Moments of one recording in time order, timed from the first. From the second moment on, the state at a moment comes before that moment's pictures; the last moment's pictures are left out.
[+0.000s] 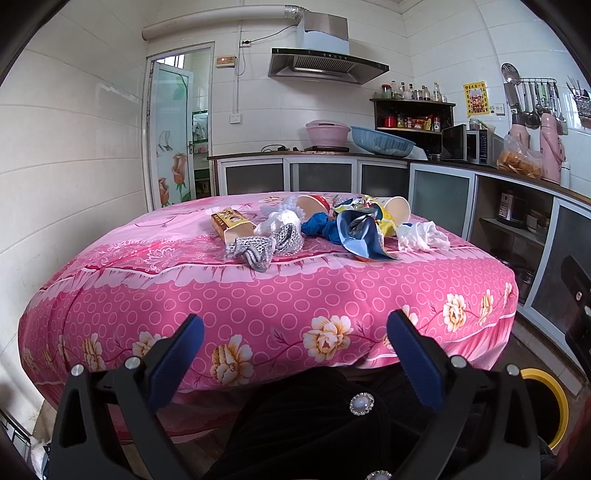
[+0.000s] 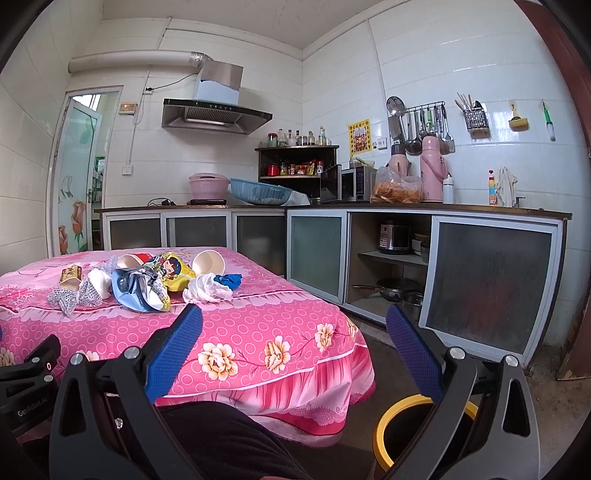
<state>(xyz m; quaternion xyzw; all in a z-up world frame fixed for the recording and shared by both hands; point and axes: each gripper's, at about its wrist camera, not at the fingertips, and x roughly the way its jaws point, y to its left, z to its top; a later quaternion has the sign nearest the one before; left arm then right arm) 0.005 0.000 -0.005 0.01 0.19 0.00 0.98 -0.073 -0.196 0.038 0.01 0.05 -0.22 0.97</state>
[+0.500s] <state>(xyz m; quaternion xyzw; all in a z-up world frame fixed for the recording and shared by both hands) 0.002 -0.005 -0.003 0.02 0.18 0.00 0.98 -0.072 -0.197 0.039 0.01 0.05 -0.22 0.97</state>
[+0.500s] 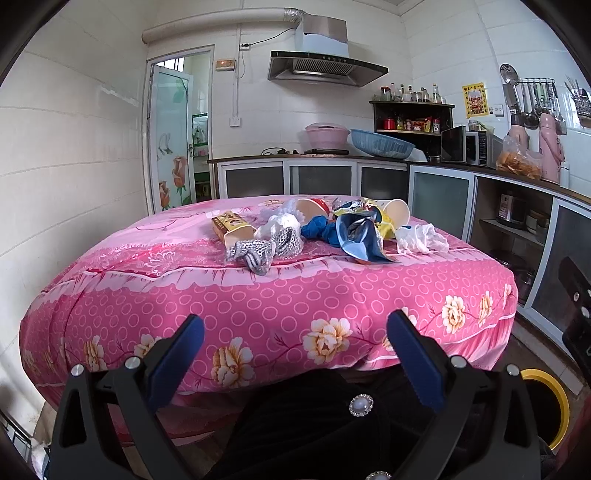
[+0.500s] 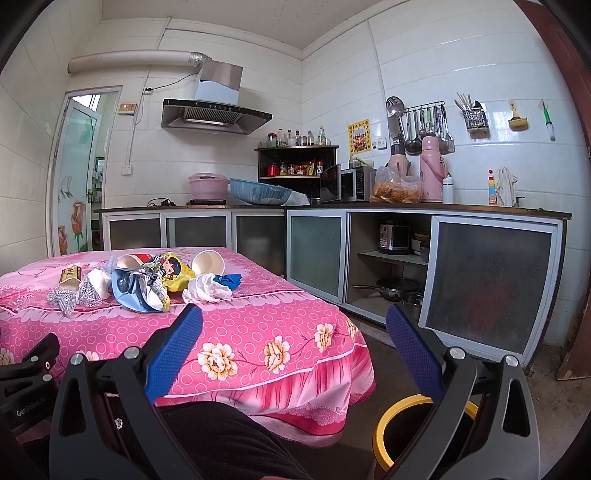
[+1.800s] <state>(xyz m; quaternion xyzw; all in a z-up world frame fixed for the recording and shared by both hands) 0.013 -0.001 -0.006 0.02 0.20 0.01 0.98 -0.067 -0.203 0.039 0.02 0.06 -0.23 0.97</state>
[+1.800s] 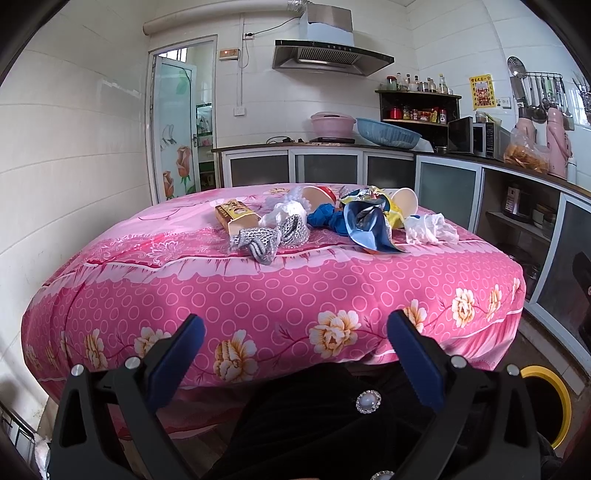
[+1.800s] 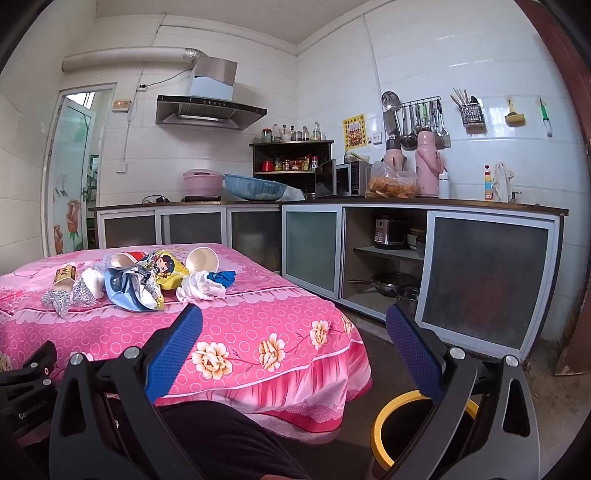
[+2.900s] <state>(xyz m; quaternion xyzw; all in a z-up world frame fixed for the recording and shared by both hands) 0.182 0.058 0.052 0.09 0.35 -0.12 0.92 0.174 -0.230 0.086 -0.08 0.32 0.07 0.94</state>
